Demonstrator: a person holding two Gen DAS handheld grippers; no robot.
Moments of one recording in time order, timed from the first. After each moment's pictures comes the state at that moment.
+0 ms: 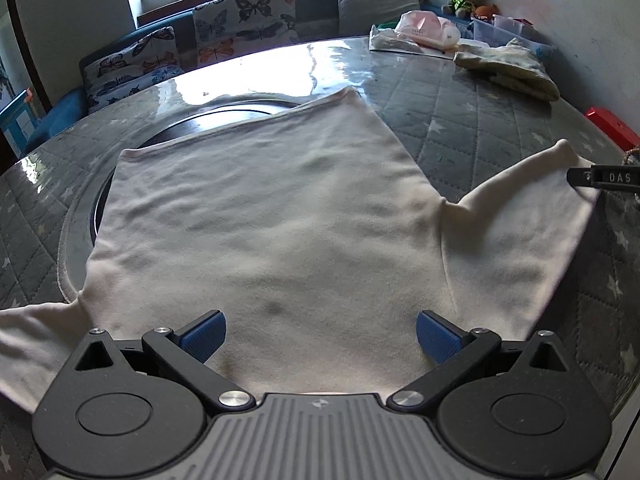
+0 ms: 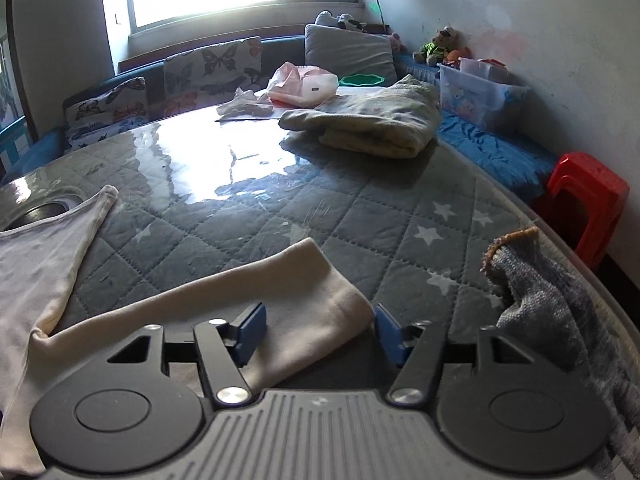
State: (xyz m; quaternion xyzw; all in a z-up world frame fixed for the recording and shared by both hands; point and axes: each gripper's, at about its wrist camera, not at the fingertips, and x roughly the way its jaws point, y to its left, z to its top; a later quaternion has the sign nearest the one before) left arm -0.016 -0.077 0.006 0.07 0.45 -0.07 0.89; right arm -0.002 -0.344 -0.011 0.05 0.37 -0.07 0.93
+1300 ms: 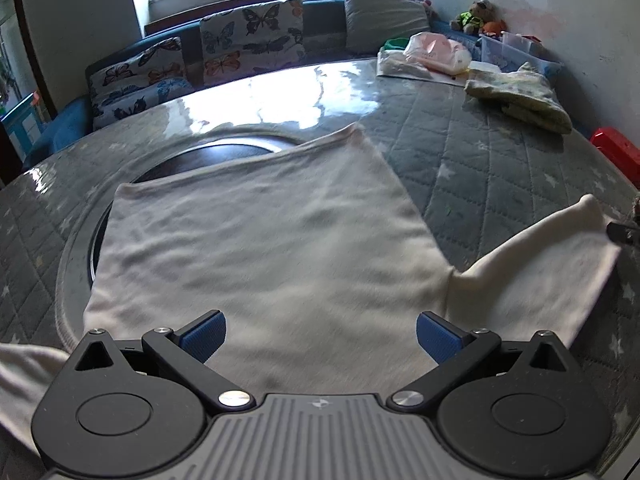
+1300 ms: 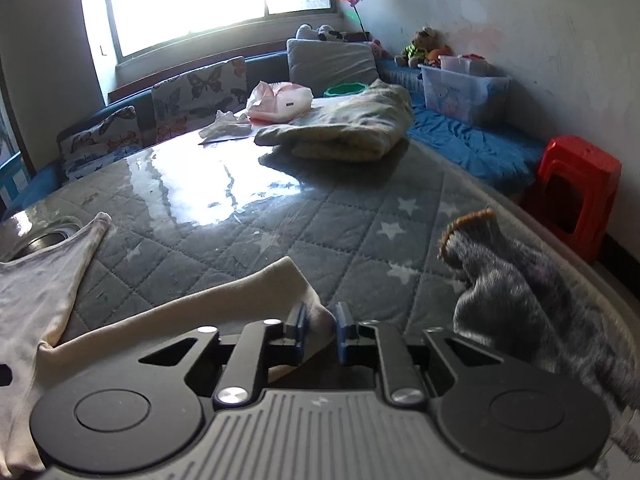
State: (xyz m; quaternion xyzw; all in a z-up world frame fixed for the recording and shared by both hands) left arm 0.020 -0.088 0.023 0.06 0.43 -0.07 0.90; right arm -0.022 -0.369 -0.009 0.10 0.35 -0.08 0.93
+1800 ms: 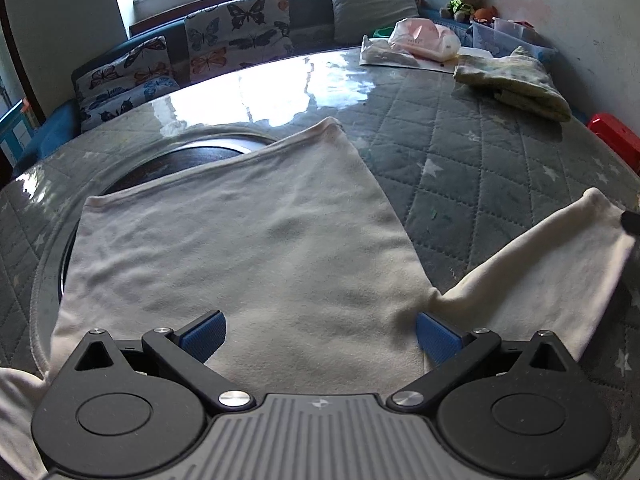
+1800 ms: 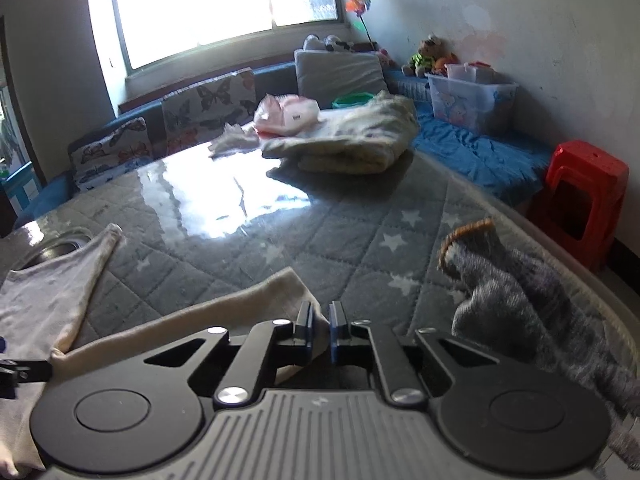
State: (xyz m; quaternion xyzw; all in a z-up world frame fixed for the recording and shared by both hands) left arm 0.042 -0.110 0.008 0.07 0.44 -0.07 0.89; right arm -0.031 -0.373 -0.001 0.10 0.32 -0.06 0.94
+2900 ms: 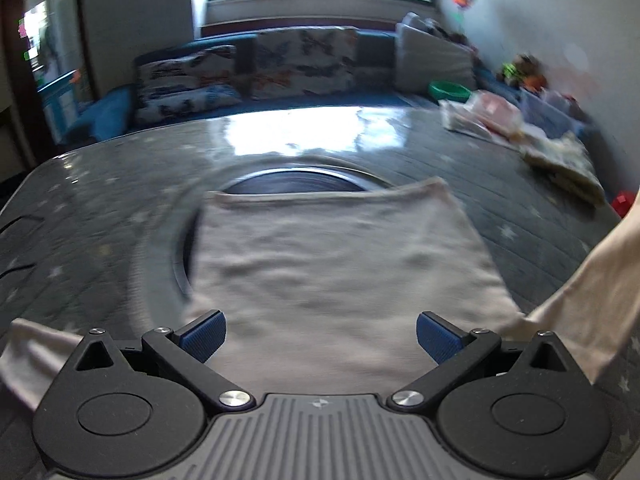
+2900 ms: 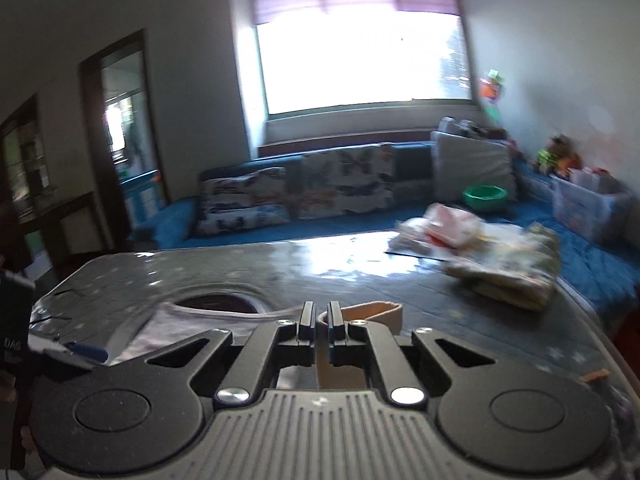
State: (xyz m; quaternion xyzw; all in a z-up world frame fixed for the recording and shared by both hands) left arm 0.007 0.014 0.058 -0.01 0.39 -0.01 0.92; right arm -0.060 -0.242 0.116 0.04 0.21 0.13 0.97
